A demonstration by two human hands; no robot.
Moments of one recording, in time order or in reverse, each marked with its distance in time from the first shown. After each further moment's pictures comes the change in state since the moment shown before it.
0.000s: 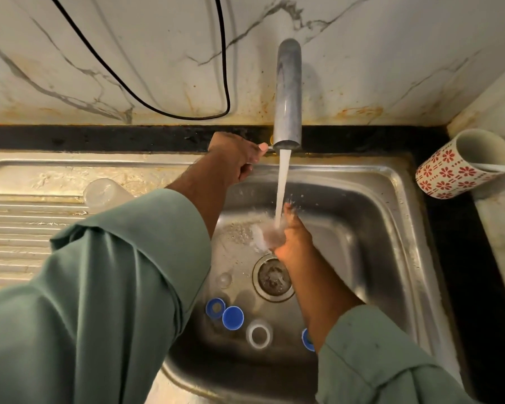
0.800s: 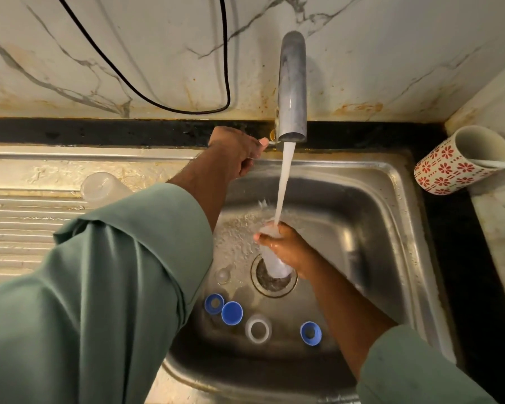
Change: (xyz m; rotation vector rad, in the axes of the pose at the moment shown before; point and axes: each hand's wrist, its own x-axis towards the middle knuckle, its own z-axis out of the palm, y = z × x) left_hand 0.005 0.003 0.002 0.002 0.053 -0.062; right_hand -0.034 0.006 -0.031 -1.063 -0.343 -0.388
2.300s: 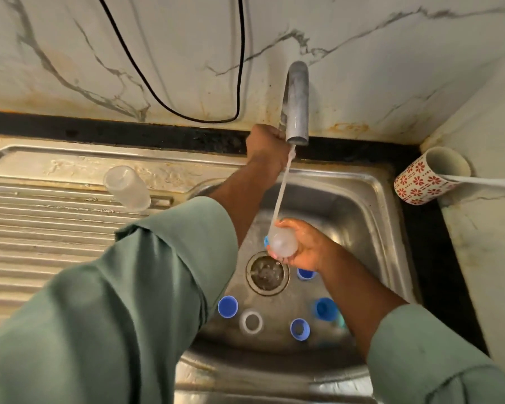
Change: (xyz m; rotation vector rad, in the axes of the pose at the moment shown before) left_hand -0.040 -0.007 0.022 -0.251 -0.004 0.452; right_hand -0.037 -0.030 -0.033 0.684 -0.113 0.360
